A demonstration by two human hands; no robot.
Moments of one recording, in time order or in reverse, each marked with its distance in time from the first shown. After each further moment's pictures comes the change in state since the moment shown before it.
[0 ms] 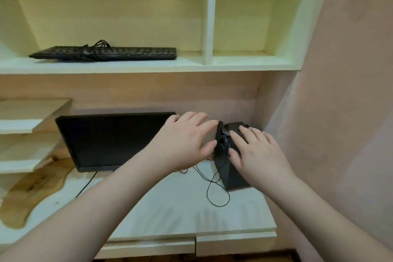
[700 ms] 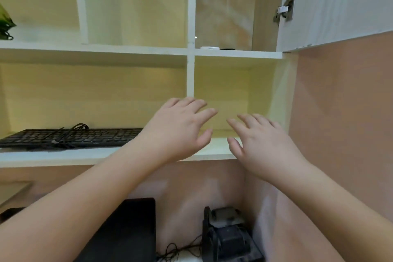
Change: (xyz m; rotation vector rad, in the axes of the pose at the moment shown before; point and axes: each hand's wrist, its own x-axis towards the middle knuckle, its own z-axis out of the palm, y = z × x) left_hand 0.162 -0.045 -0.120 0.219 0.380 0.065; right_hand 0.151 0.065 -0.137 -0.104 0.373 0.004
